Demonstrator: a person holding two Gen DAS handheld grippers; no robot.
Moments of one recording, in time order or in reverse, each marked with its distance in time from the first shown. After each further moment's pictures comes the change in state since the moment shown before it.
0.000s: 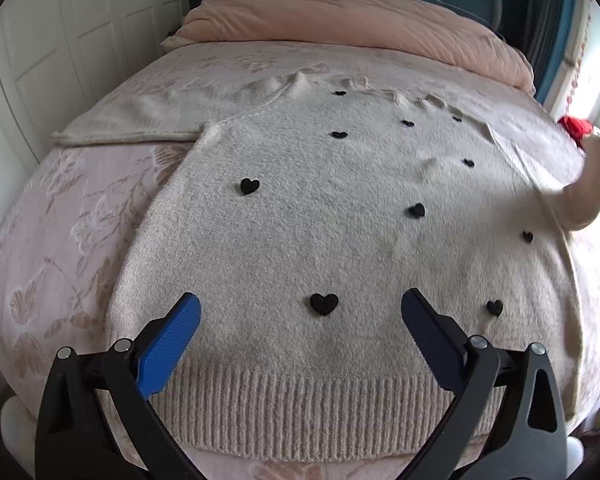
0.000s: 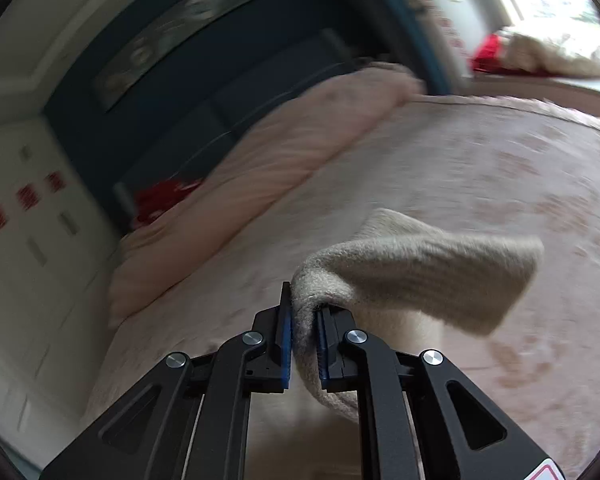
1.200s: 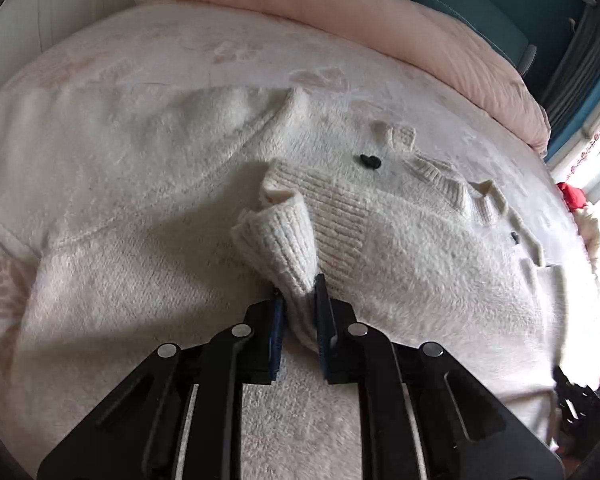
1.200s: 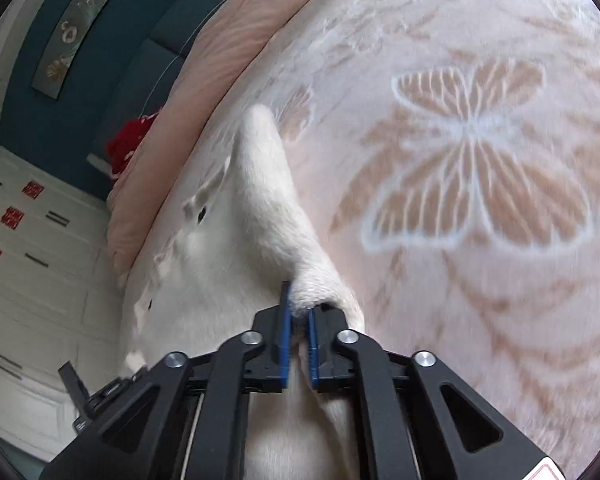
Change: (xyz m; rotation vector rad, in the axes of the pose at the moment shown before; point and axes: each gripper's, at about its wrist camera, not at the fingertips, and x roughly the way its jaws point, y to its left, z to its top) left arm 0.194 -0.003 0.164 -0.159 0.023 -0.148; right arm 0.063 -0.046 -0.155 0.365 0.315 -0.041
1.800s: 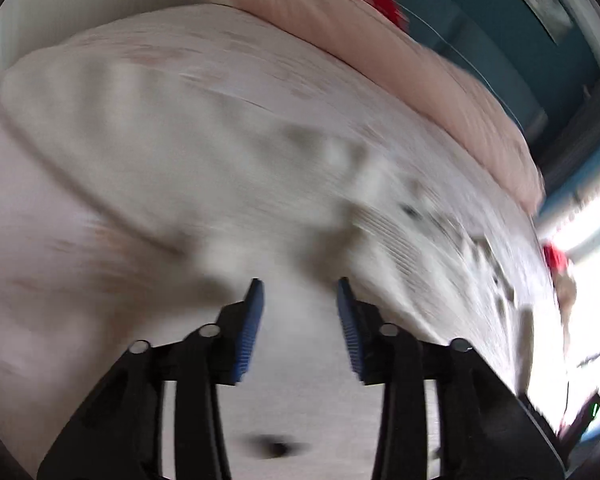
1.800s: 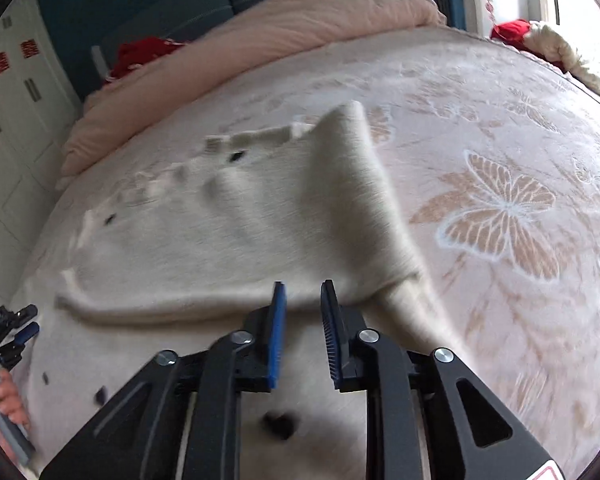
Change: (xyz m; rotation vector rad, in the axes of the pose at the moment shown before) left arm -0.076 0.118 -0.008 -0.257 -0.066 -0.047; right arm -0.001 0.101 -0.056 -0.470 -0.052 -0.308
